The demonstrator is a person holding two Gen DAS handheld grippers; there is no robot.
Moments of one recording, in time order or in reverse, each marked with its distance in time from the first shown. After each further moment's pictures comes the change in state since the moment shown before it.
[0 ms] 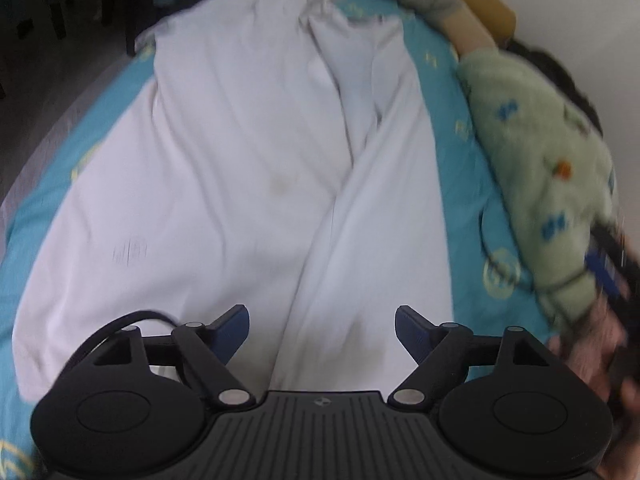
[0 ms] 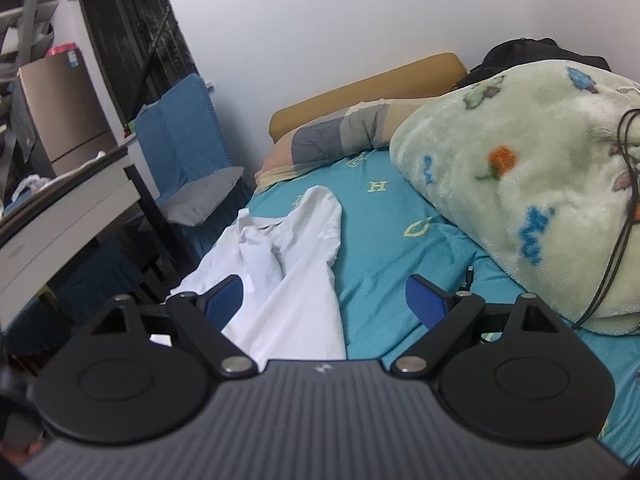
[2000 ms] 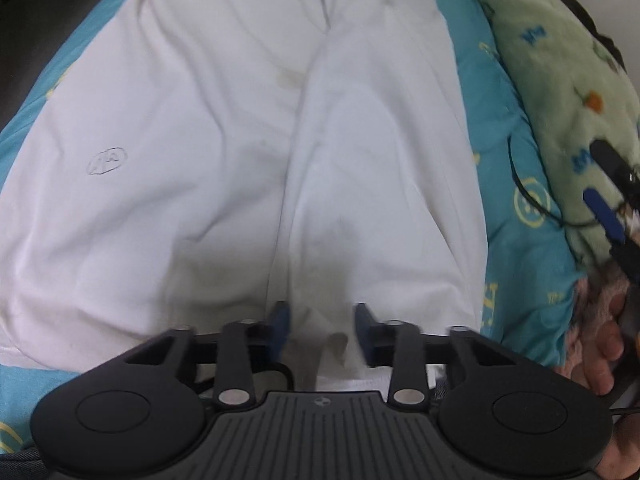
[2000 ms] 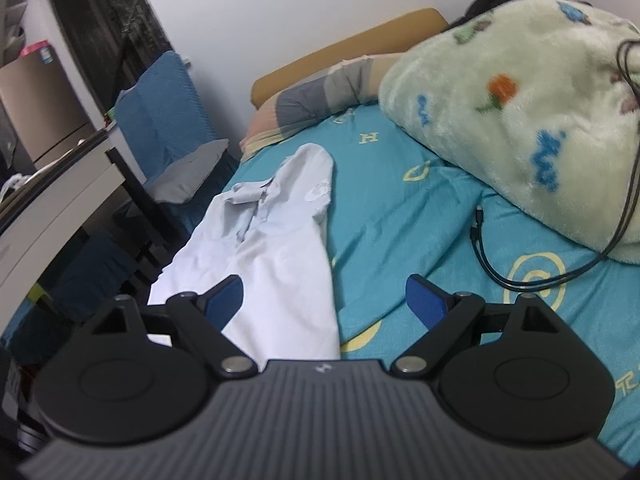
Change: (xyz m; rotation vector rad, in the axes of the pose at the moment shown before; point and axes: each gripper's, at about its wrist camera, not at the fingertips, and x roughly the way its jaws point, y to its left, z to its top) left arm 0.040 0.022 -0.042 0.059 0.264 0.041; right arm 0.026 0.015 -0.036 0.058 0.092 -0.031
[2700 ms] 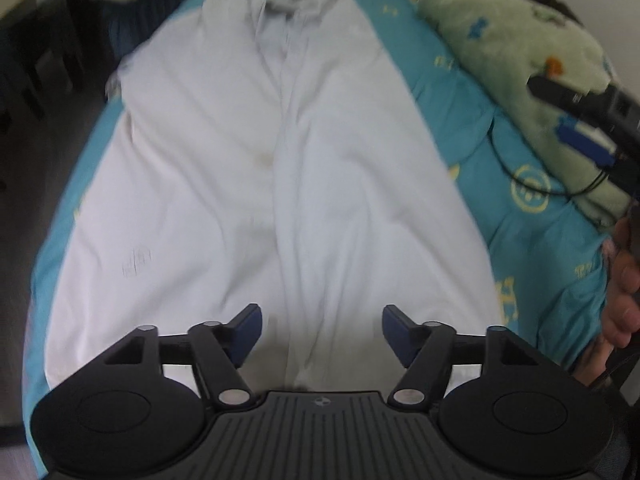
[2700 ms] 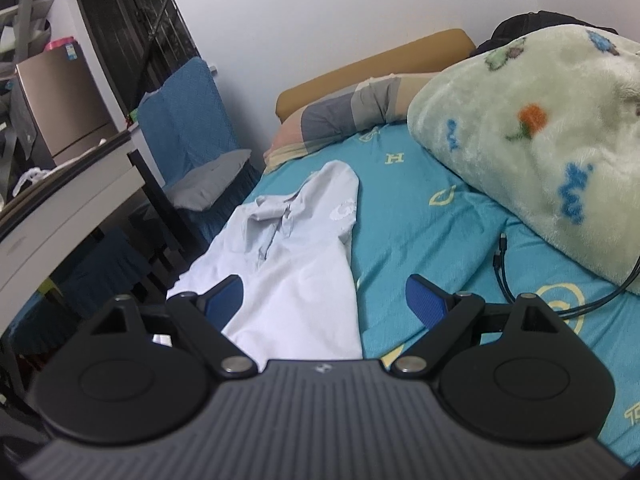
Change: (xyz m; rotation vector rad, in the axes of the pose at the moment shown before) left arm -0.051 -0.032 -0.018 0.252 -0.252 0.150; right arm 0.001 0.011 0.009 -0.041 -0.053 0.041
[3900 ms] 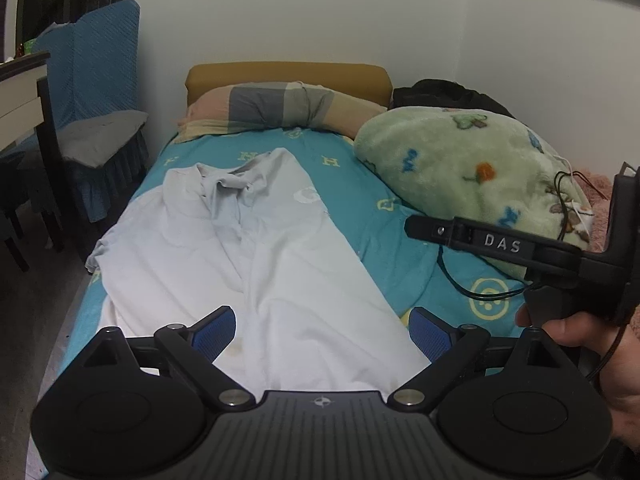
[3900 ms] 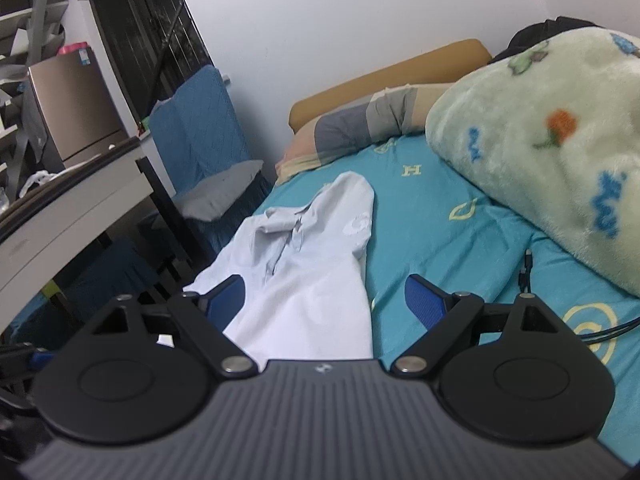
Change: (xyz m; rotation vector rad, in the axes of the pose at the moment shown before) left arm -0.030 -0.049 0.026 0.166 -0.438 -0.049; right arm 0.033 0.003 -0.004 -0.024 -0.033 0.044
